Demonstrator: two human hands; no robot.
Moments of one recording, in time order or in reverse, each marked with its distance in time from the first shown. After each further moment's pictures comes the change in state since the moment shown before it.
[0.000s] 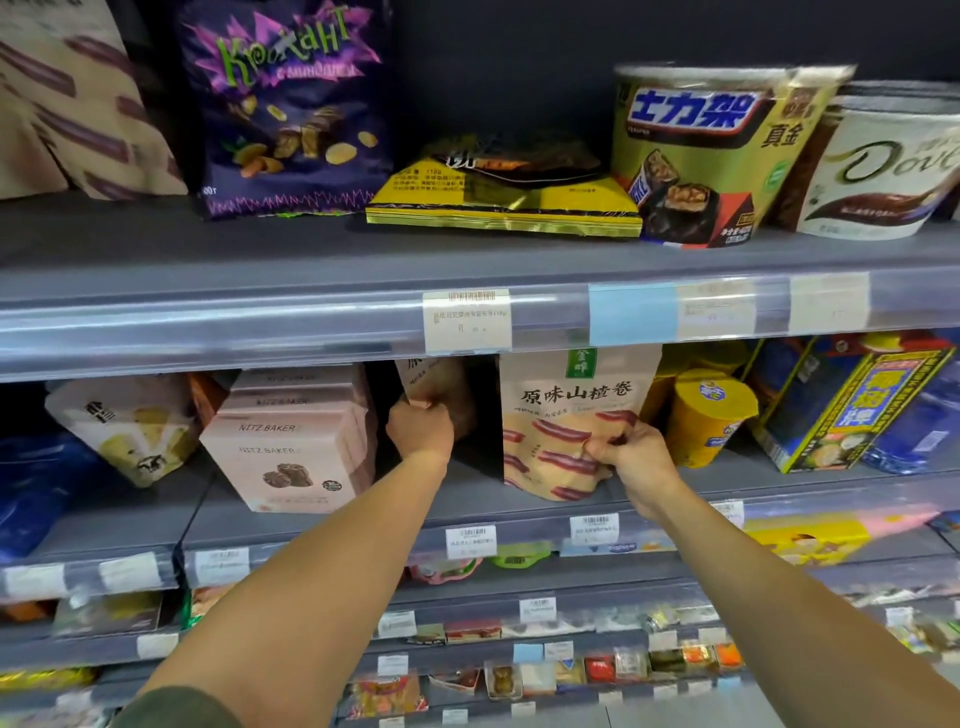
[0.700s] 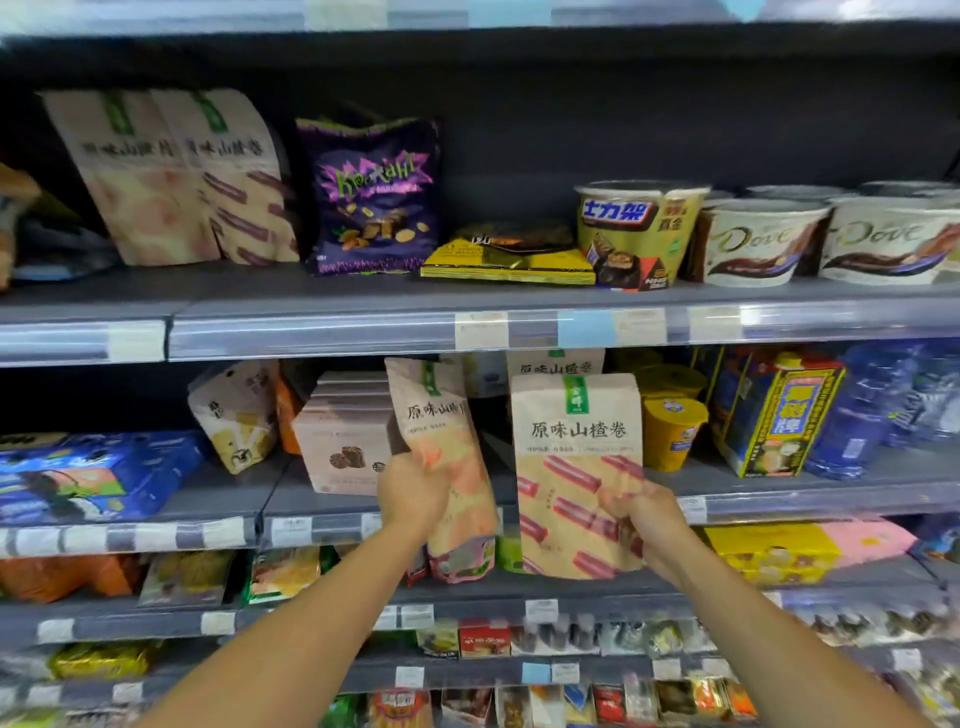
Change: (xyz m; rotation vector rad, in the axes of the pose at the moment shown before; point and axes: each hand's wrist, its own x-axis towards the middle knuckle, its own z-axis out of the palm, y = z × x) left_hand -0.131 0.008 -0.129 0.325 -0.121 0.200; right_hand -0.135 -0.015 -0.028 0.025 0.030 0.103
